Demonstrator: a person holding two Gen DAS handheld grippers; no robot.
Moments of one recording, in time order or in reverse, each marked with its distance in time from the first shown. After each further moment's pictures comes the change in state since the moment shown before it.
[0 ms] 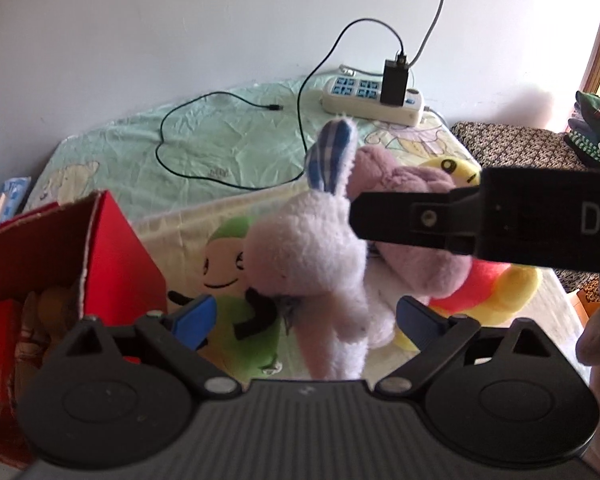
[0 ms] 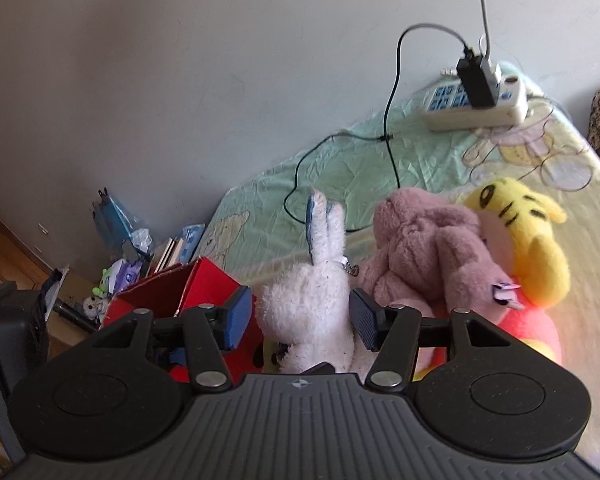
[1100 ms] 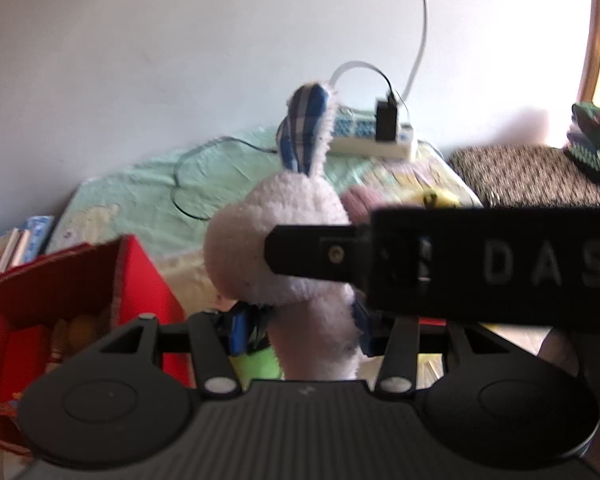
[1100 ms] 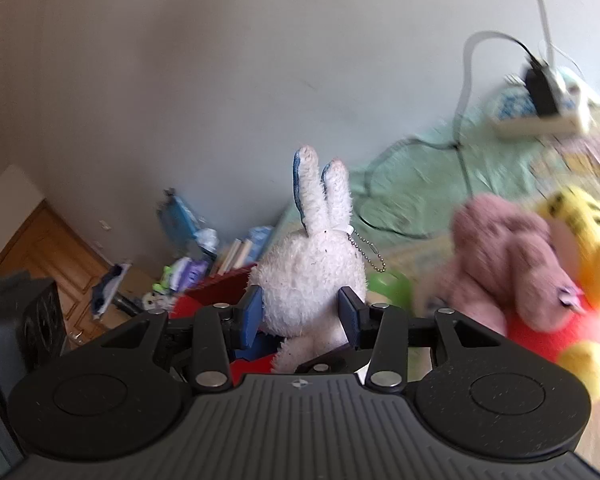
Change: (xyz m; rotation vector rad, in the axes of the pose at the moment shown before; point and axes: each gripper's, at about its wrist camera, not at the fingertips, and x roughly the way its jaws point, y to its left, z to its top) left arm -0.048 -0.020 0.003 0.047 -0.128 0.091; right arm -0.016 0.016 0.003 -0.062 -0.041 0.216
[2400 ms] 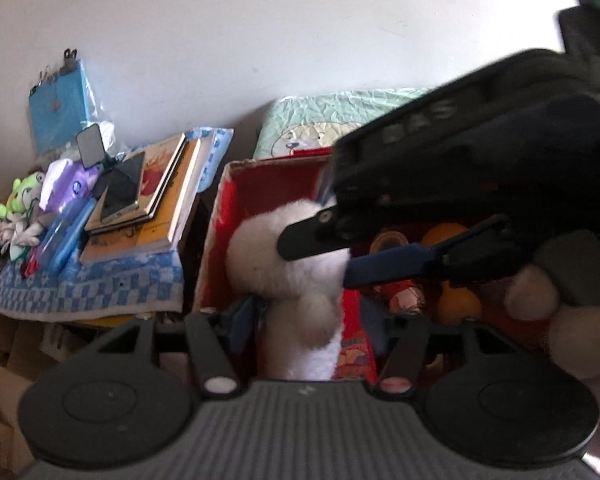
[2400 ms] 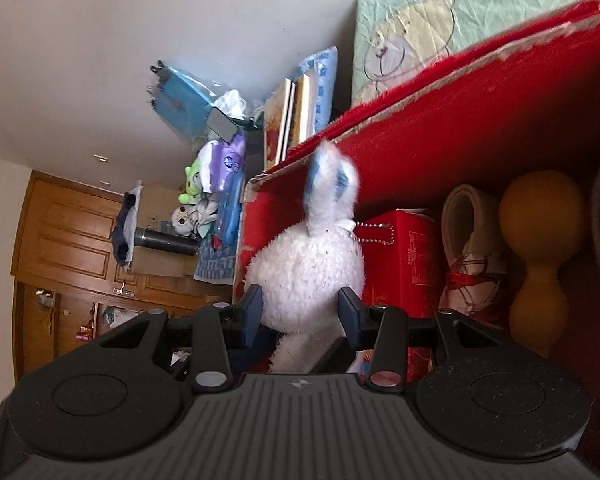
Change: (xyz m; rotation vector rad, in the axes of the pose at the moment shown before) left arm -0.005 0.329 -0.098 -0.121 0.090 0.219; right arm 0.294 0.161 -0.076 0.319 0.464 0.045
